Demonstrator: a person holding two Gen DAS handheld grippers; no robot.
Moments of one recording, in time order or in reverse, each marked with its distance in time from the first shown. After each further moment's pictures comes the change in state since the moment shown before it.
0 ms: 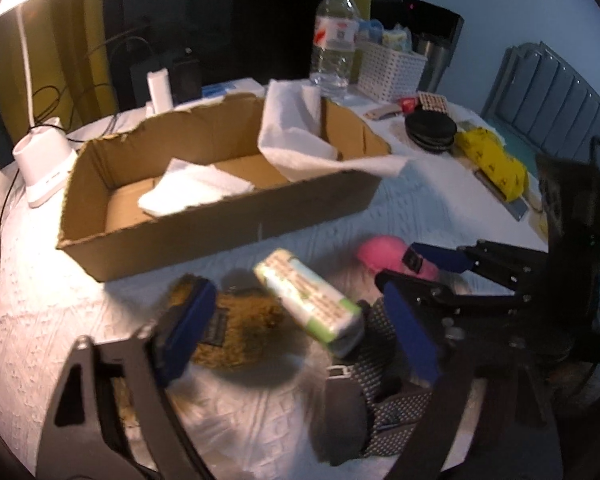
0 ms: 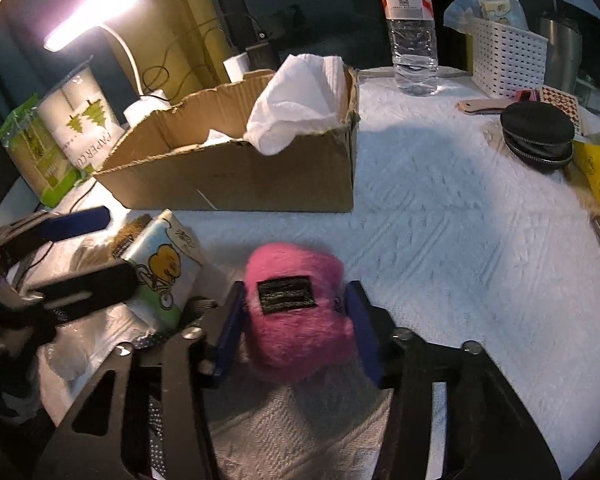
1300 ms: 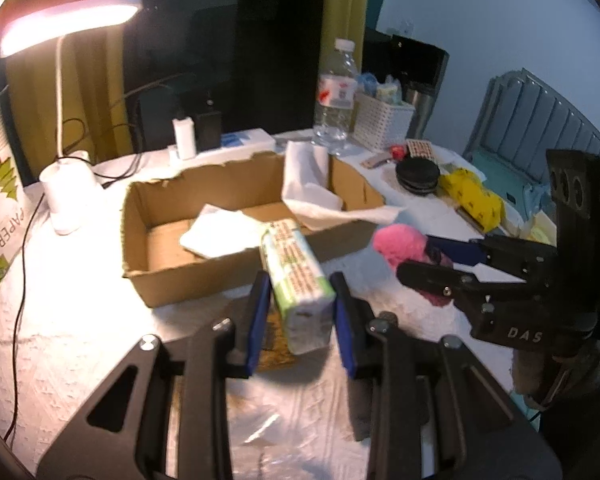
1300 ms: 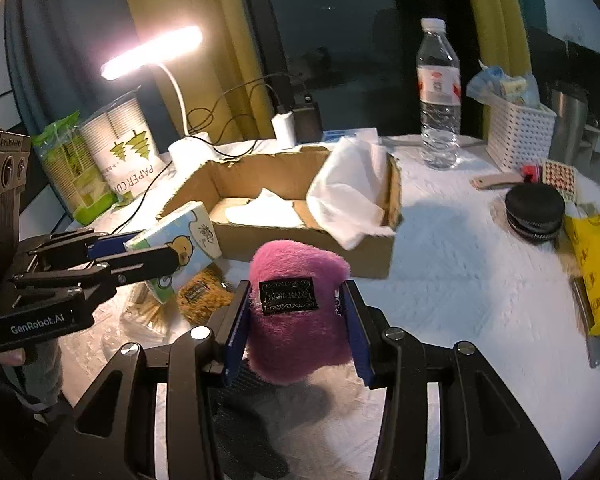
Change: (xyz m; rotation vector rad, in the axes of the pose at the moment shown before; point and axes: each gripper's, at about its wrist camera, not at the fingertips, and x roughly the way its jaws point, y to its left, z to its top) left arm -0.065 0.039 -0.002 0.000 -0.168 -0.044; right arm -0.054 0.046 0.020 -0.087 -0.140 0.026
